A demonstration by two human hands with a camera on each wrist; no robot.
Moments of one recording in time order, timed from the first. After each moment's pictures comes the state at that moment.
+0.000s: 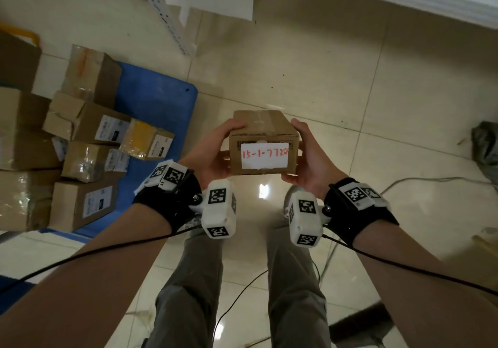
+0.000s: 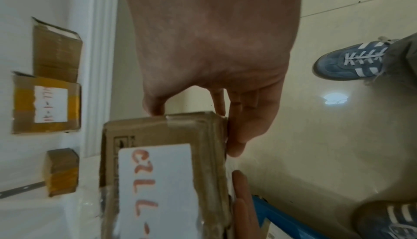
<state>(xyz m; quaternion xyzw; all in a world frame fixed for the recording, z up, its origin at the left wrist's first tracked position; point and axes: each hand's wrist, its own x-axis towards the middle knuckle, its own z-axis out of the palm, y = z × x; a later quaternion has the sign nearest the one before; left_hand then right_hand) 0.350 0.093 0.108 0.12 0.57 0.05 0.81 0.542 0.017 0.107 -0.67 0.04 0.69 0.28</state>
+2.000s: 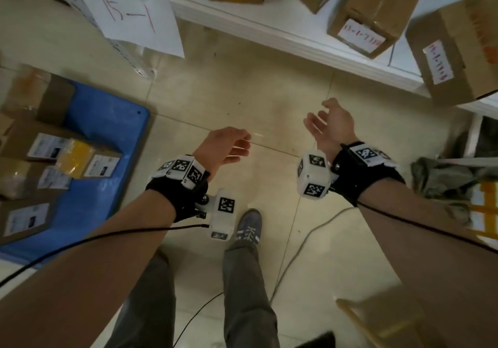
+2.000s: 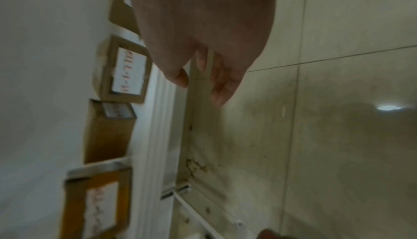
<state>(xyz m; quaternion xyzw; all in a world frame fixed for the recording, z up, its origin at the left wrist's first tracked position) 0.550 0.097 0.138 0.33 0.60 0.09 0.72 0.770 0.082 0.134 -0.70 0.09 0.49 0.51</state>
